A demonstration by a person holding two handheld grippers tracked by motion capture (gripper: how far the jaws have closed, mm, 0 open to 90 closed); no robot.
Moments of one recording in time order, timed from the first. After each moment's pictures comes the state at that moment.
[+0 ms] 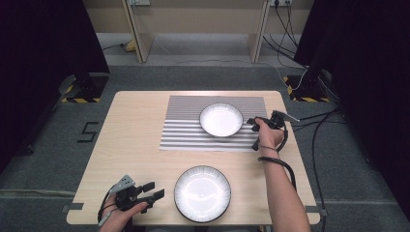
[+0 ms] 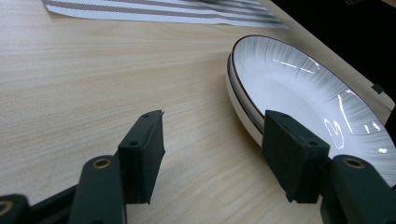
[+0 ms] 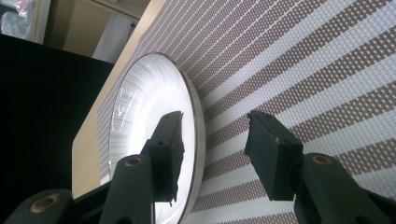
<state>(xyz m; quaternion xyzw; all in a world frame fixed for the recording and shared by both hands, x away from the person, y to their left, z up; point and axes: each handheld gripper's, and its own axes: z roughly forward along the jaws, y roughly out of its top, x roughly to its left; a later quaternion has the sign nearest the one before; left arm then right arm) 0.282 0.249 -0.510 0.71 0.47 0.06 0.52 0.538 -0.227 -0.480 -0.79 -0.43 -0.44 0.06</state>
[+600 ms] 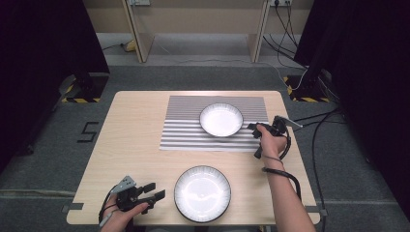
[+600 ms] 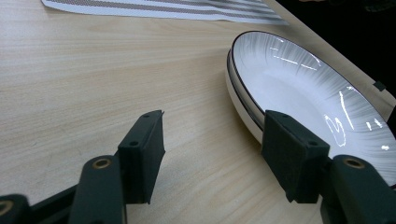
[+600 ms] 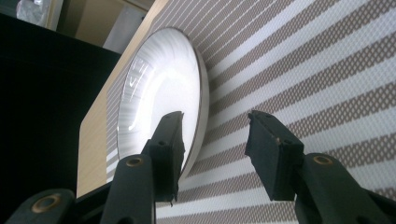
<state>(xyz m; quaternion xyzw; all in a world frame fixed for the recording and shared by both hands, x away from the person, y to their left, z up) 0.282 0.247 -0.512 0.72 0.47 0.06 0.51 0.507 -0.227 -0.475 -0.77 -0.45 -0.45 0.06</state>
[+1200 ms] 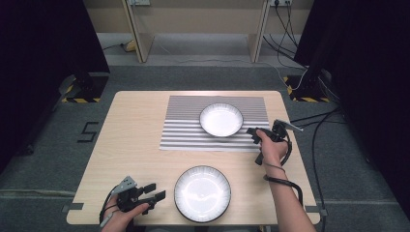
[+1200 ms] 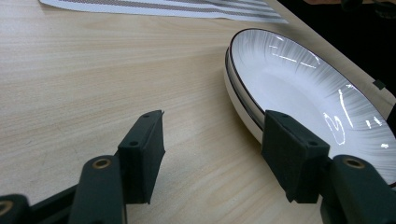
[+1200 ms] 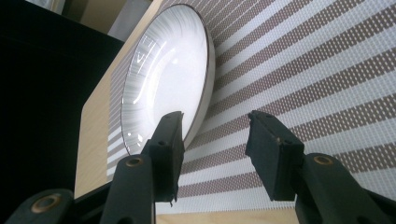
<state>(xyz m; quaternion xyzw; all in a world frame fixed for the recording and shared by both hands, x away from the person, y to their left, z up) 0.281 0.246 -0.512 0.72 0.47 0.06 0.51 0.485 -0.224 -0.472 -0.75 -0.48 -0.46 0.06</state>
